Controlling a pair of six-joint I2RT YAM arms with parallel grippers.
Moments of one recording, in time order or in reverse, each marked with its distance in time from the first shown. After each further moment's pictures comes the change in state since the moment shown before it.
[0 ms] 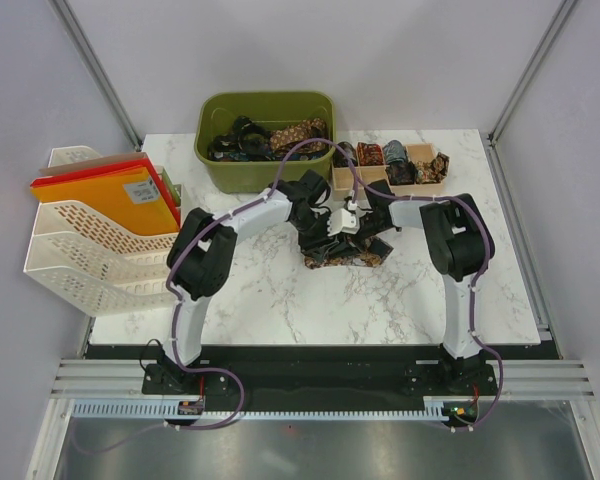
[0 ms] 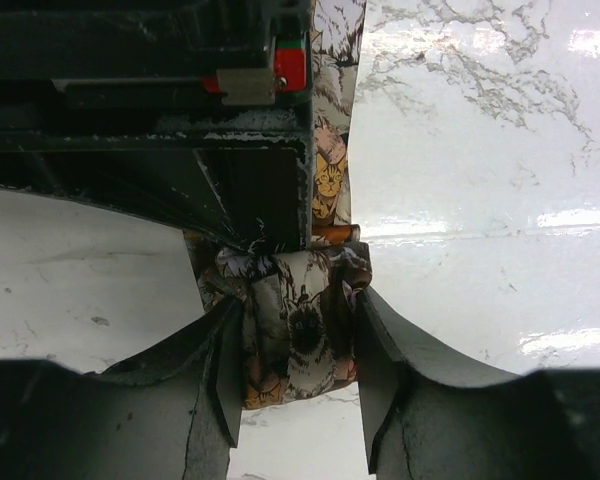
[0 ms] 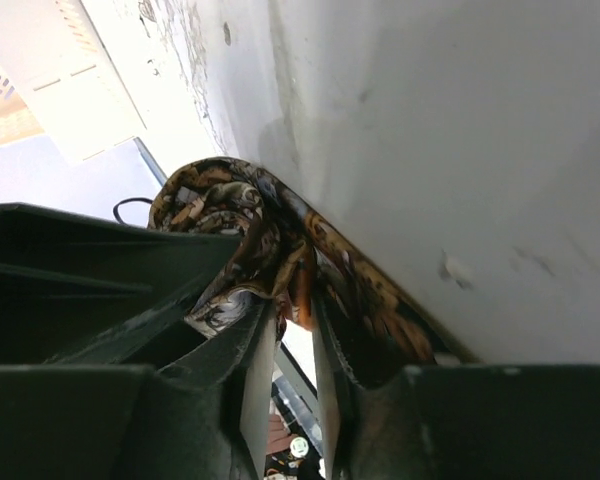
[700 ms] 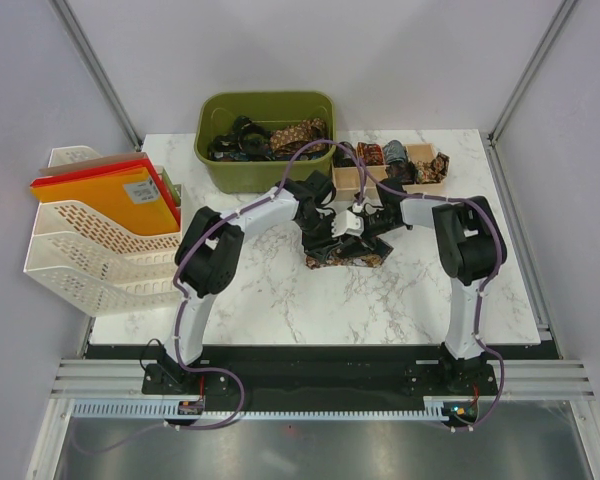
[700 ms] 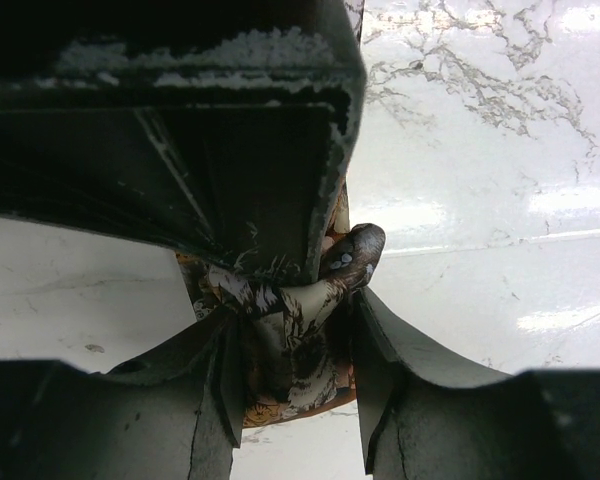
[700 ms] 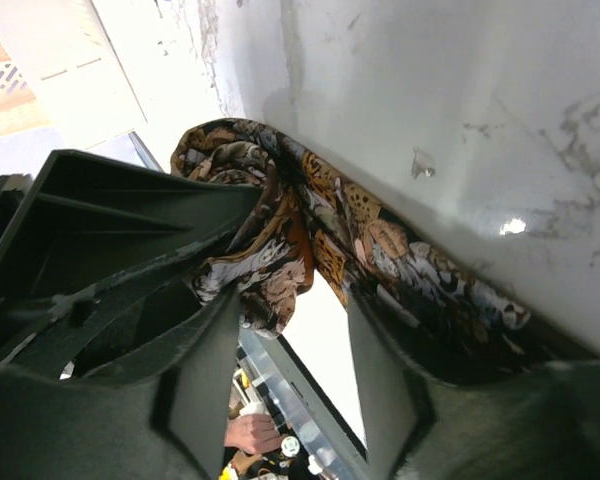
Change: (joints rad) left arm -0.018 0.065 0.080 -0.066 -0.011 0.016; right arm -0.056 -0.077 -0.036 -0.068 0.008 -0.076
